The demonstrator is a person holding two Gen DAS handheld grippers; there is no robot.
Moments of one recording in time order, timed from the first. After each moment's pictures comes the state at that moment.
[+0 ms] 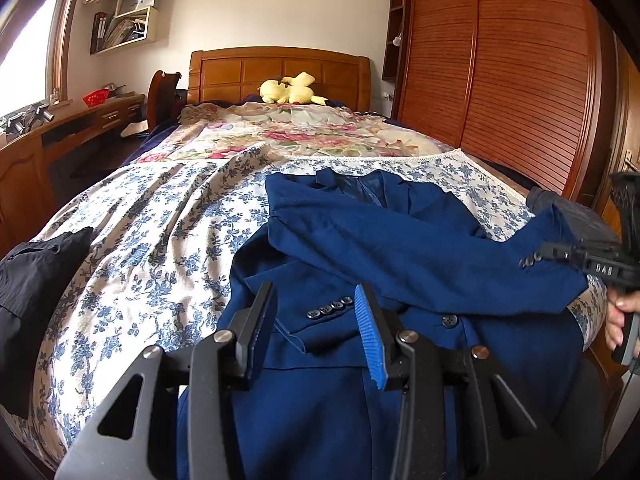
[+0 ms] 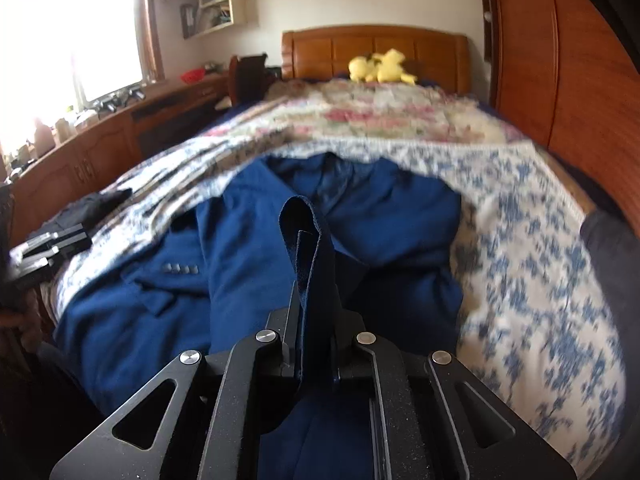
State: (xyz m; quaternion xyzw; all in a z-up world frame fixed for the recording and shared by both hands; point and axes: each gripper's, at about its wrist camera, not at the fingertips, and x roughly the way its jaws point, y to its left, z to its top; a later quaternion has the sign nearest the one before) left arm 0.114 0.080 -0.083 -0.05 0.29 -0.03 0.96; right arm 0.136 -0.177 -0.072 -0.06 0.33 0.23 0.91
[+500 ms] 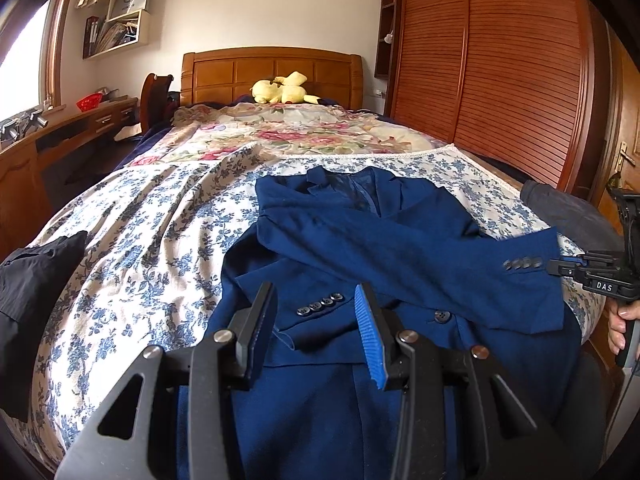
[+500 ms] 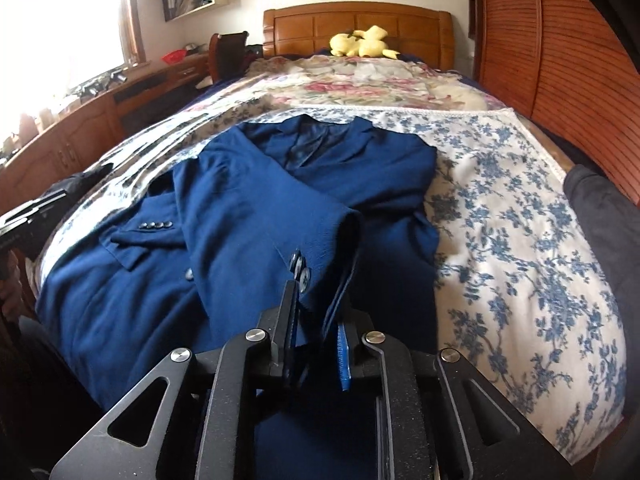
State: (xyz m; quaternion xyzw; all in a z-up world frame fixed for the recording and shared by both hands) left arm 0.112 0.070 -0.083 -0.04 0.29 -0.05 0.96; right arm 0.116 -0.207 -0.100 -0.07 0.36 0.20 0.91
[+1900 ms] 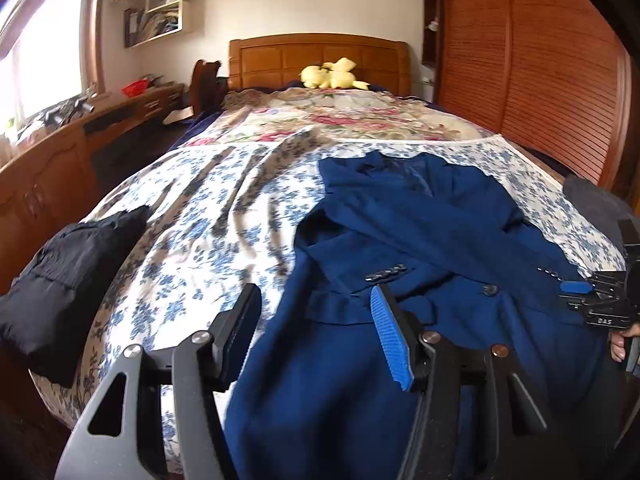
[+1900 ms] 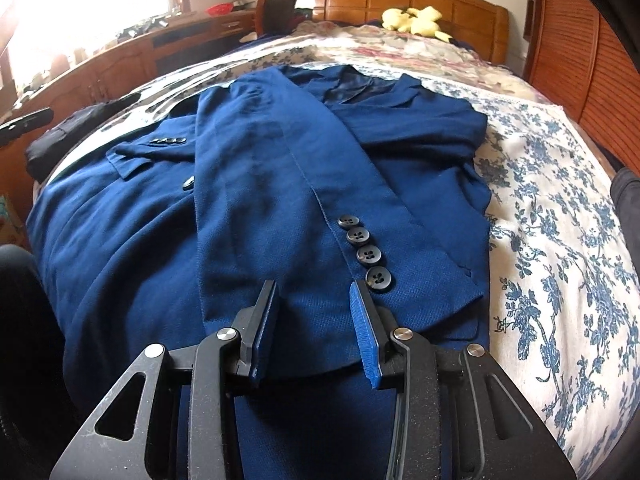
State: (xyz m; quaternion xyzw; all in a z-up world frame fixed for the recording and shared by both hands) left arm 0.078 0.106 -0.083 -0.03 0.32 0.05 0.95; right arm 0.122 -0.203 -0.166 -0.14 0.40 0.27 0.86
